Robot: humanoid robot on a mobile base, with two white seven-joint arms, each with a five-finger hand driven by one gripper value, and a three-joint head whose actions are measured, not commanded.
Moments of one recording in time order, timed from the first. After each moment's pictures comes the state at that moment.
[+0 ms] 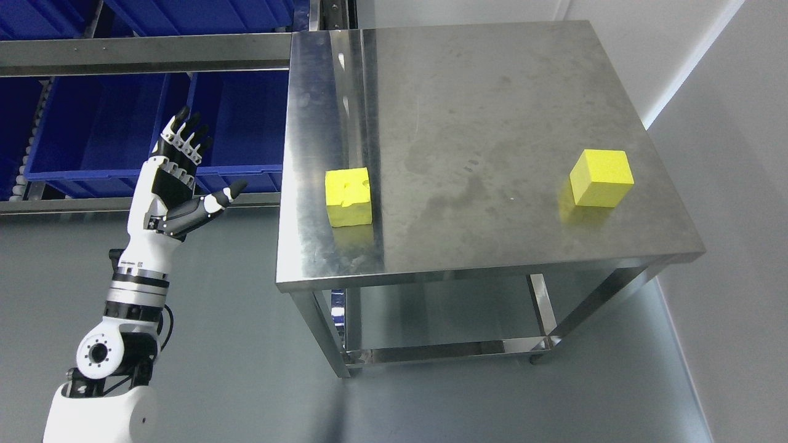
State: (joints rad) left arm -0.10 0.18 0.06 -1.69 0.35 -0.17 -0.20; right arm 0.00 0.00 -0.09 0.00 0.00 -0.10 0.02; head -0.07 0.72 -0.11
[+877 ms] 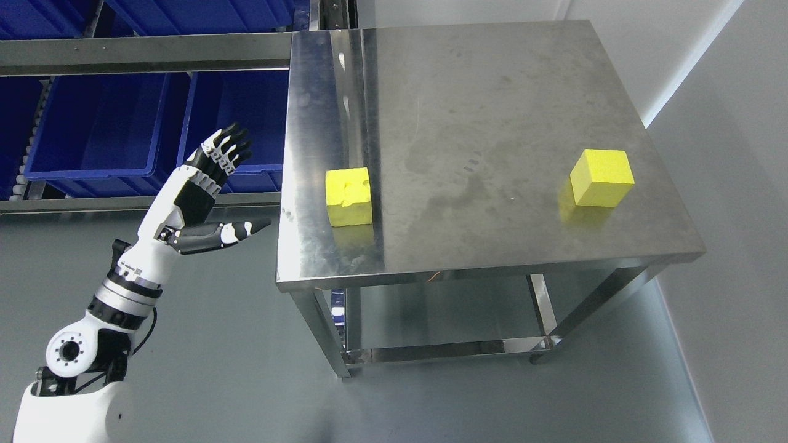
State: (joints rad) left arm -0.12 0.24 0.11 -1.69 0.32 -0.19 -0.60; right arm 0.00 0.00 -0.09 0.00 0.00 -0.10 0.02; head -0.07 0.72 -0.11
